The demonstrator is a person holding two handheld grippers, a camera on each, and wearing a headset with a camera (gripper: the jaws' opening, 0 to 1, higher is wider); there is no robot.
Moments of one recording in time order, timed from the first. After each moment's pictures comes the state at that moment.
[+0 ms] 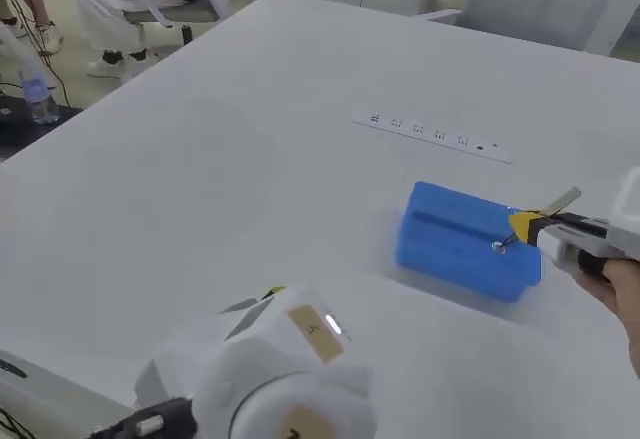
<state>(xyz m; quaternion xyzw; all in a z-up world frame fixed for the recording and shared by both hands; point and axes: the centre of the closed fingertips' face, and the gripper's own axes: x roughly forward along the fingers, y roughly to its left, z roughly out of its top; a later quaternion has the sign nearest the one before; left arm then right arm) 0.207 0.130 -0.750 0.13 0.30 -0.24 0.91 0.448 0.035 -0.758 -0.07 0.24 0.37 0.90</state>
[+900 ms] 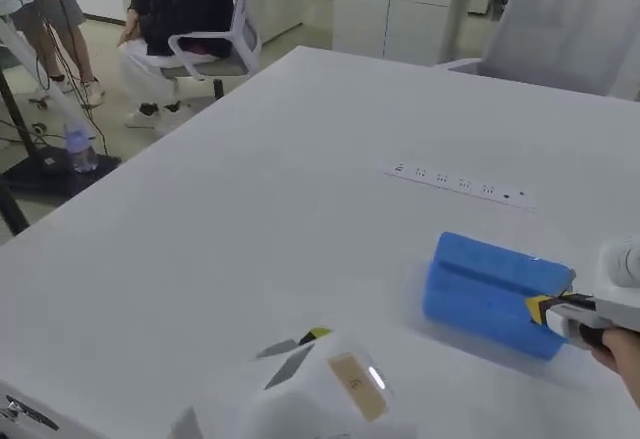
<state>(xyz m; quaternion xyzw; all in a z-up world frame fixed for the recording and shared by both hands) 0.211 0.125 -0.728 0.15 0.28 -0.25 0.91 0.460 0.026 -0.820 -0.12 0.31 0.35 0.87</state>
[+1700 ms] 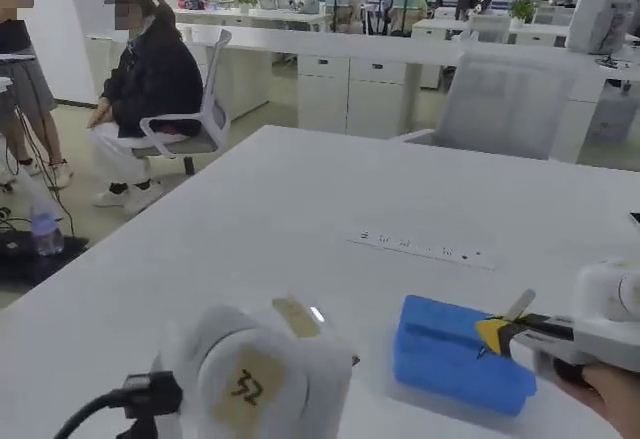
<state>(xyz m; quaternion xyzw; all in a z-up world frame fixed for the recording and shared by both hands) 0.245 0.119 -0.660 0.10 0.21 -0.34 0.91 0.380 0.064 -0.710 -0.08 0.22 0.47 0.85</state>
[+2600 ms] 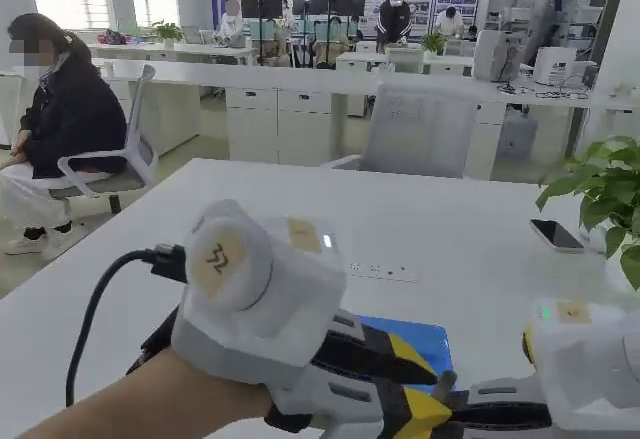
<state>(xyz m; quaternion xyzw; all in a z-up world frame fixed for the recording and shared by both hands) 0.225 0.023 -0.624 0.18 0.16 -0.58 0.78 0.223 0.074 -0.684 -0.13 0.23 0.63 0.73</state>
